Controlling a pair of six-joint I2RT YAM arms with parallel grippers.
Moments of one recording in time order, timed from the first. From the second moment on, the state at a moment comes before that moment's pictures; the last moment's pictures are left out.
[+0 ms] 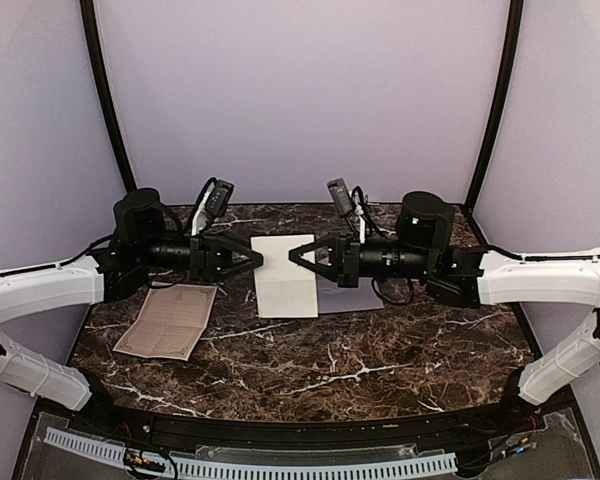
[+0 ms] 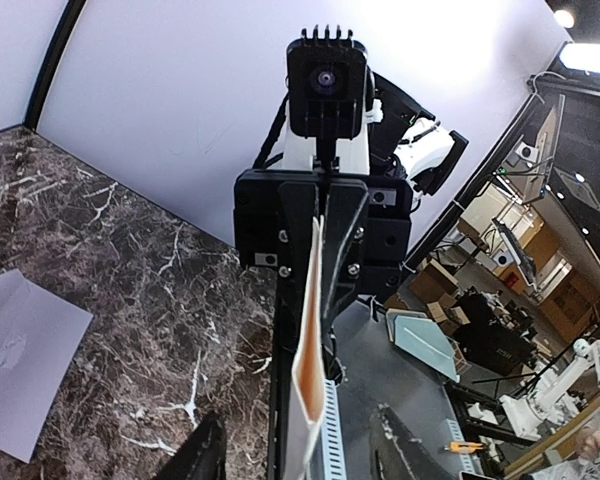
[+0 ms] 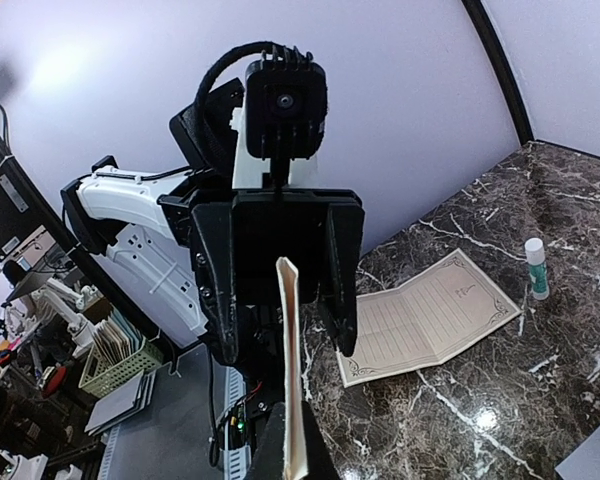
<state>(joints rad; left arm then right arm) -0.65 1.24 0.80 0.38 0.96 -0.54 0.97 1.40 0.94 0.42 -0.51 0.52</state>
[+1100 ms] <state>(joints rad) -0.62 1.26 0.82 0.41 0.97 -0.55 0.97 1.40 0.94 0.39 -0.54 0.52</state>
